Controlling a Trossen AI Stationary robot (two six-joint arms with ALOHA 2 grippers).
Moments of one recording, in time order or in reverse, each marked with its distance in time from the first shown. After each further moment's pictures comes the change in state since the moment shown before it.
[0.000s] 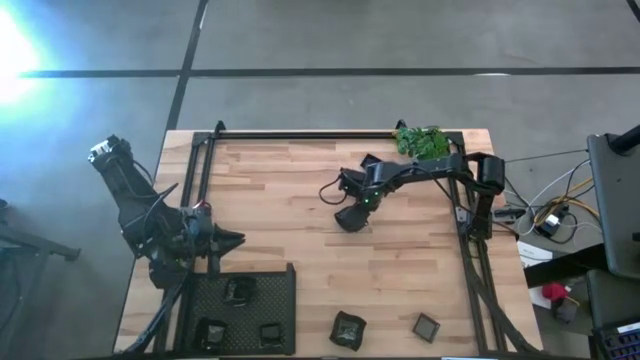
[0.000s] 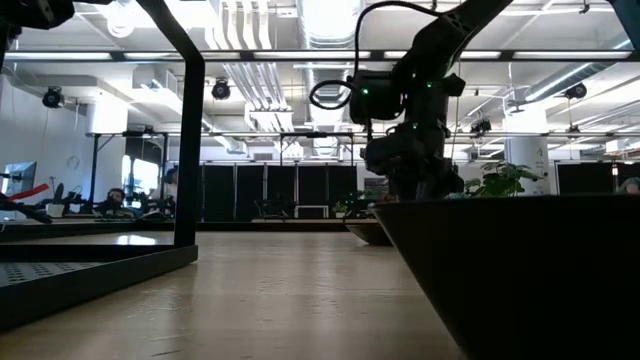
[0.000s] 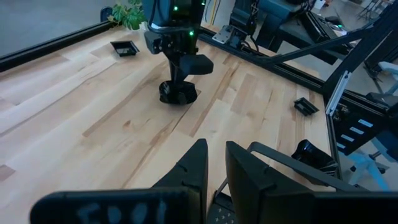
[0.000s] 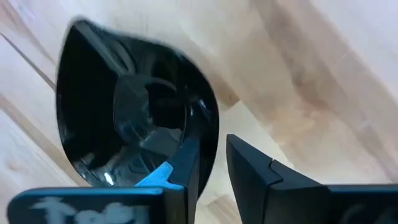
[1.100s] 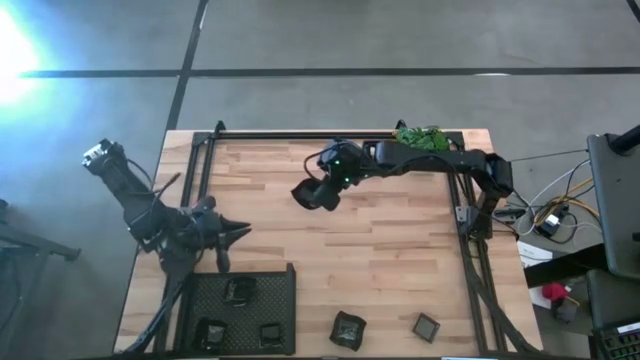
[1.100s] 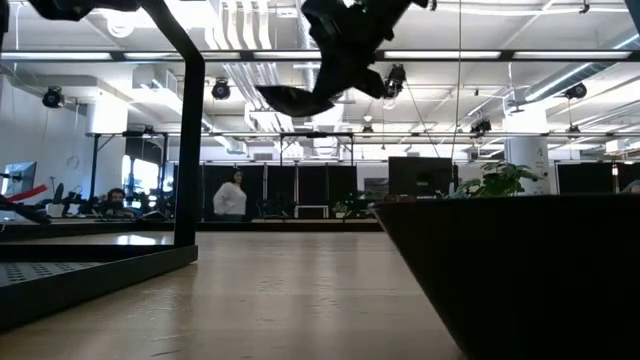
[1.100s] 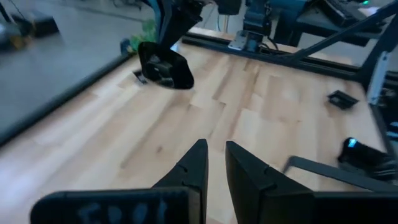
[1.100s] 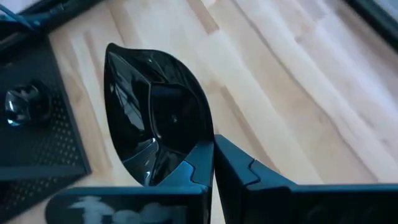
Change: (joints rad) left arm 0.117 0.000 0.000 0.062 -0.003 0.303; right arm 0.068 -0.058 0.472 -0.015 0.127 -0.130
